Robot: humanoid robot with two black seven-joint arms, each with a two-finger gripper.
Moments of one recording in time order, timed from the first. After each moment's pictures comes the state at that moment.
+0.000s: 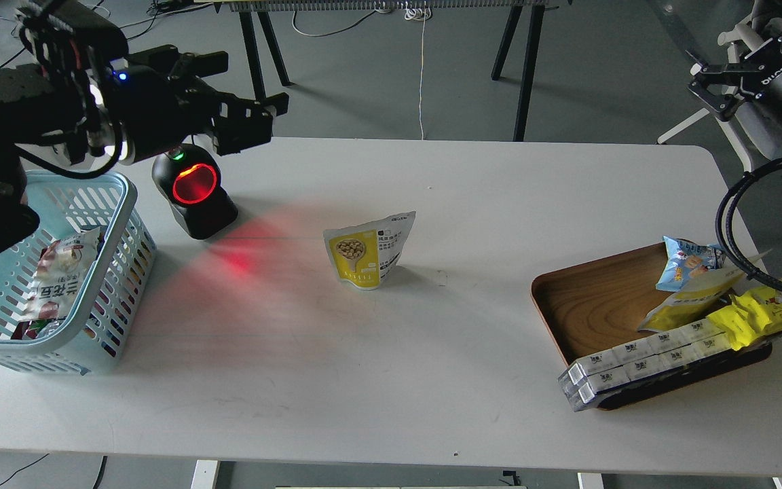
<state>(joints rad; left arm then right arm) -1.02 0.89 -0.45 -1.61 1.82 -0.21 -0.04 0.89 -0.66 0.73 0.72 0.53 0.40 -0.17</state>
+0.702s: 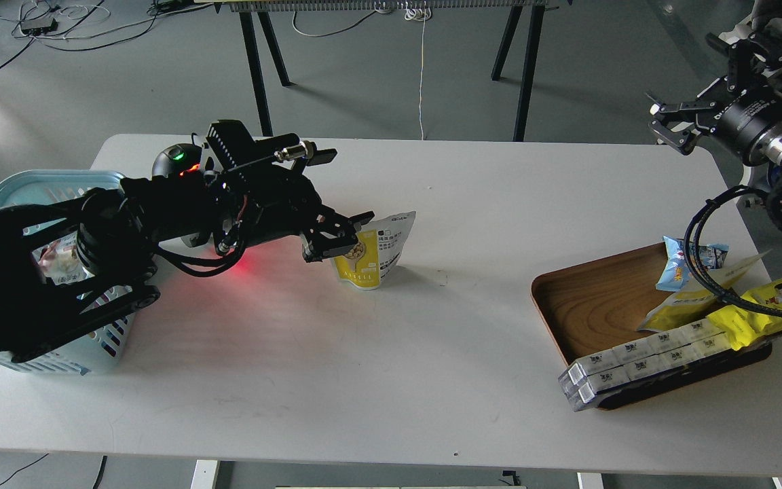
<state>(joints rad) -0.93 0.63 -0.35 -1.54 2.18 -0.22 -0.05 0.88 -0.59 0.64 0.66 0.49 0.40 -0.18</state>
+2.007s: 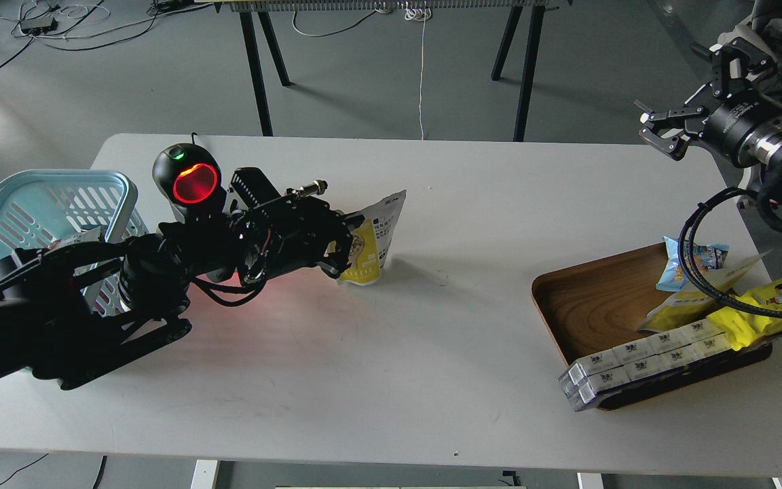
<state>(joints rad) -0.82 0.54 -0.36 -1.42 2.18 -0.16 0.00 0.89 -0.58 0.63 0.70 0.47 0.33 -0.18</state>
